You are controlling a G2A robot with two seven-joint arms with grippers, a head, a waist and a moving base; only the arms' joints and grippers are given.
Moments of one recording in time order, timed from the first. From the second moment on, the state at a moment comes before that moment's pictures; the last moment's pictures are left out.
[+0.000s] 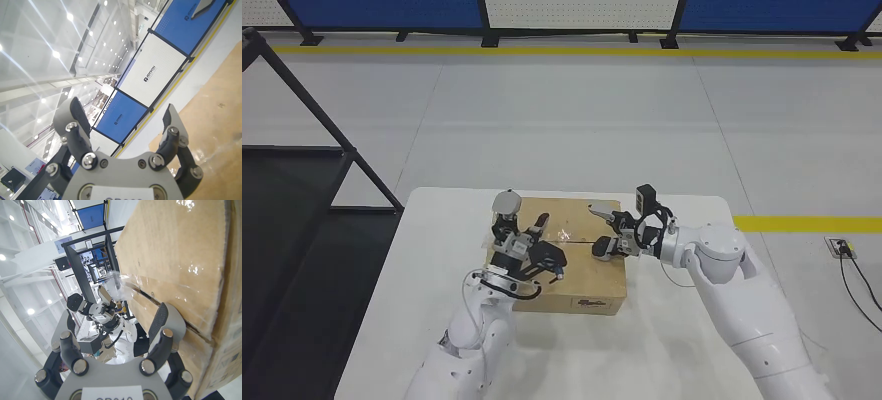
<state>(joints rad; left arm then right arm) 0.95 -1.36 -1.12 -1.45 2.42 0.35 0.10 -0.58 -1.29 1.15 -1.13 0.37 0.28 0.95</state>
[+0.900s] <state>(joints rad) 1.13 -1.33 -1.40 -1.74 2.32 0.34 0.22 -0.54 -1.29 1.12 -1.09 0.38 0.26 0.99</state>
